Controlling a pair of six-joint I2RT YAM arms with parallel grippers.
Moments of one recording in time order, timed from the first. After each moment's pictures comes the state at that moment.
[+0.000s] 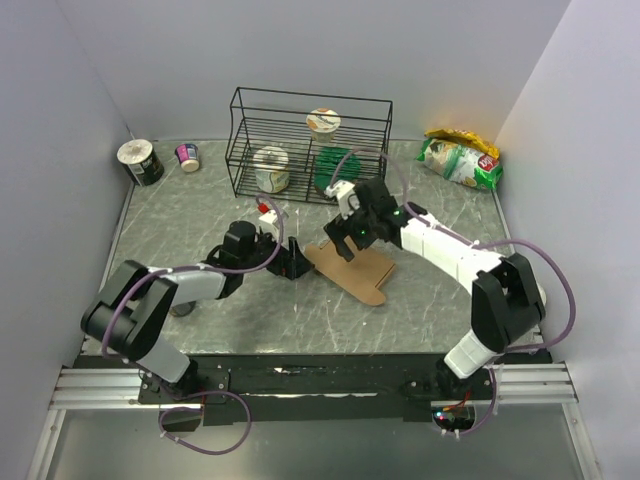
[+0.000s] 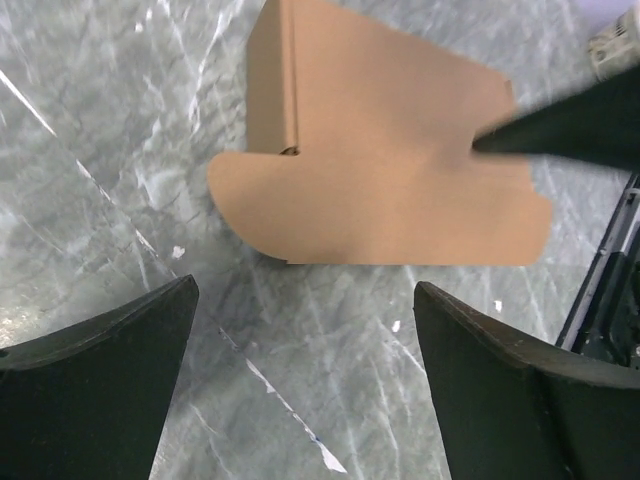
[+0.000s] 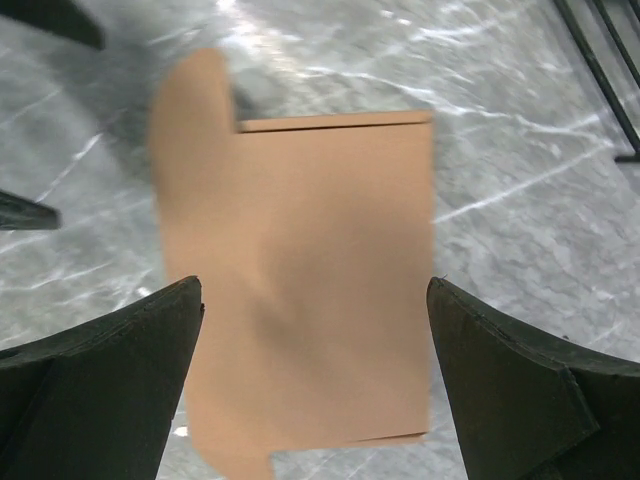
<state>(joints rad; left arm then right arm) -0.50 1.52 0.58 0.53 0.48 -0.35 0.58 1.57 1.17 -0.49 -0.12 -0.20</state>
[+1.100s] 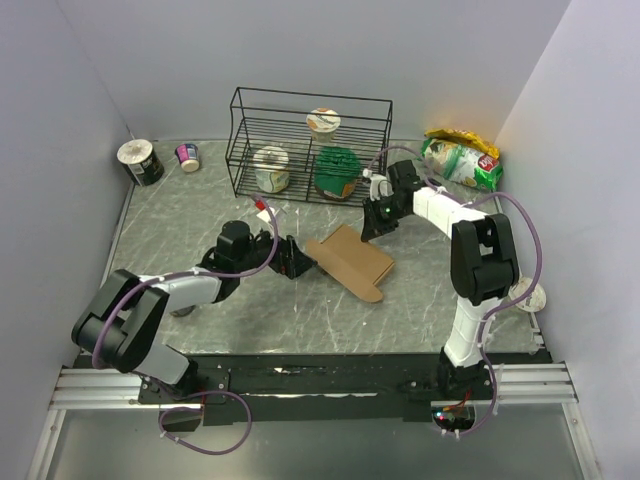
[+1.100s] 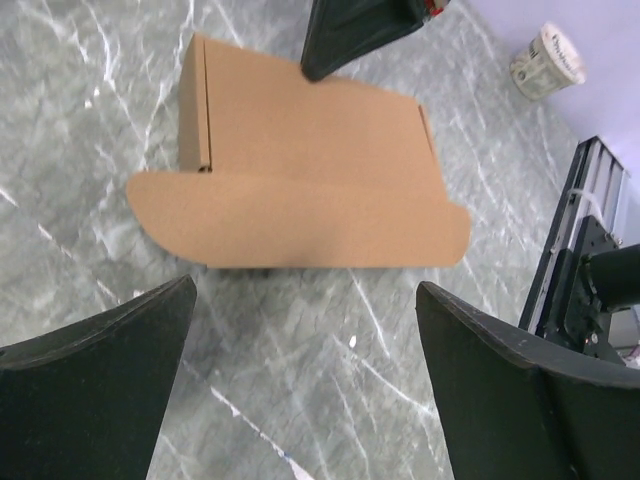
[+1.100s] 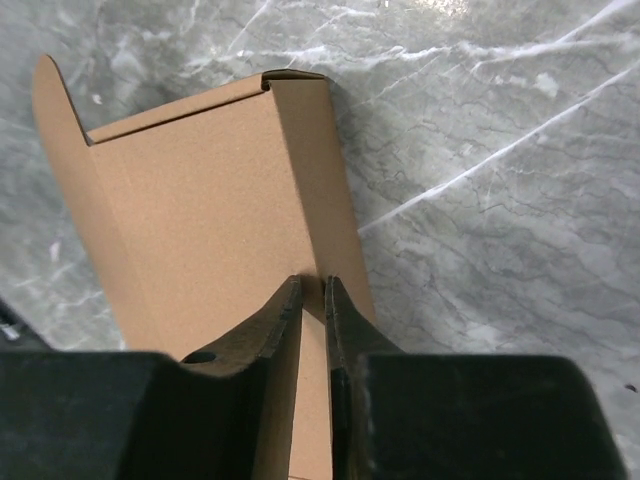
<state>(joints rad) -0.50 1.47 0.56 0.62 0.56 -0.37 0.24 1.91 1.37 -0.61 -0.49 -0.11</state>
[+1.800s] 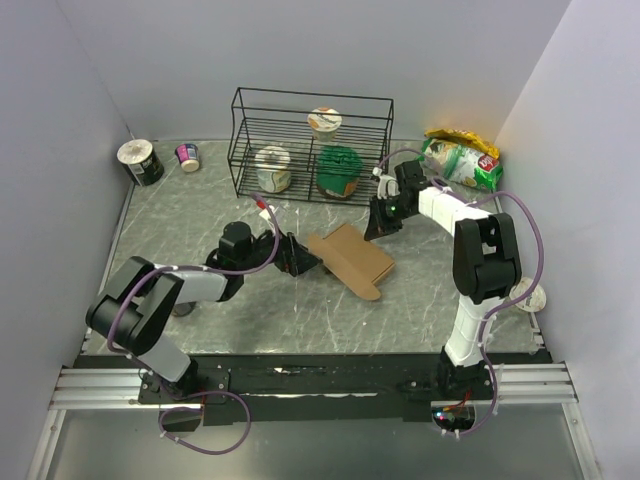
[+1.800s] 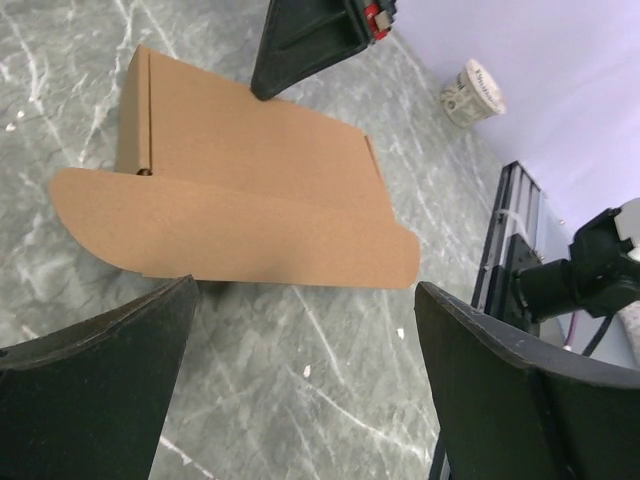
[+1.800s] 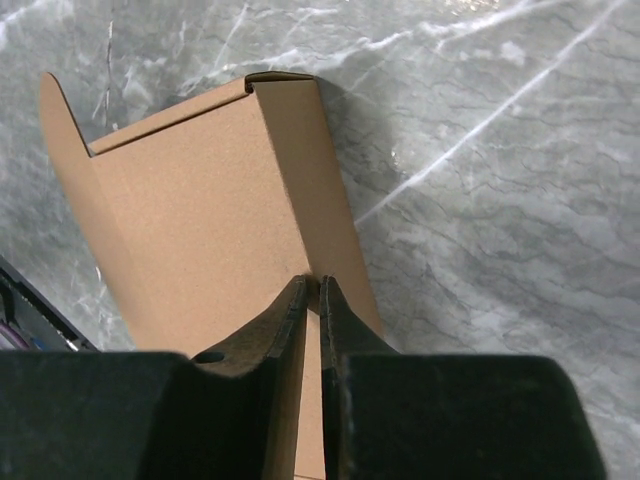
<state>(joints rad) -0.50 1.58 0.56 0.84 0.64 -0.52 0.19 1.92 1.36 -0.60 -0.53 0.00</state>
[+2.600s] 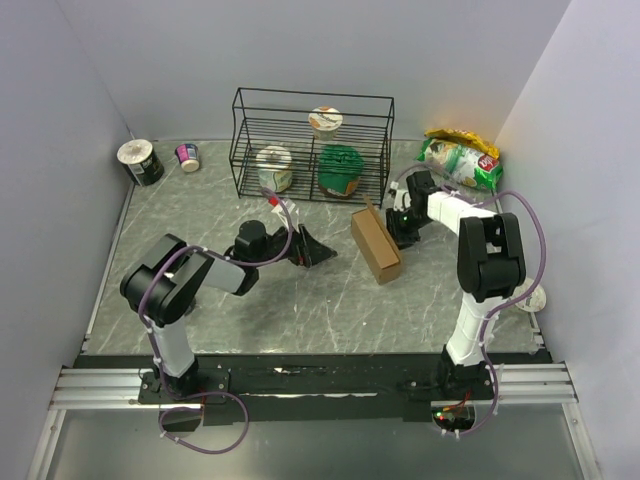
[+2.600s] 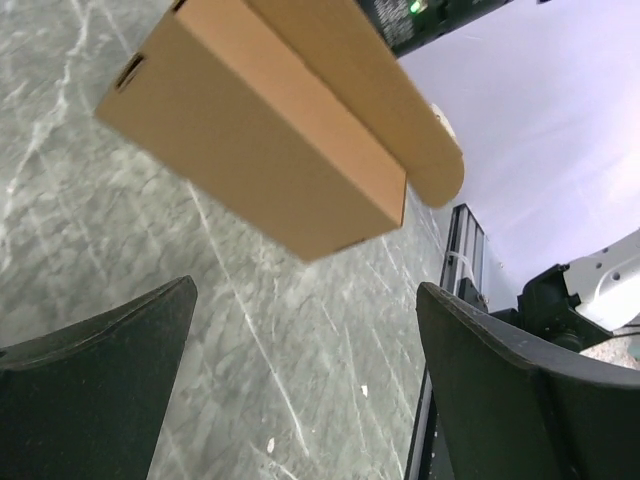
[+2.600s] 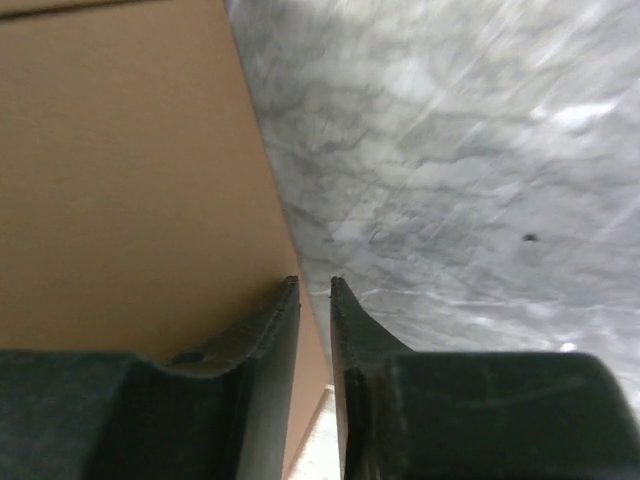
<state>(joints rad) -0.55 1.81 0.65 1.06 0.62 -0.76 0.12 1.92 1.29 -0.67 -0.37 0.03</state>
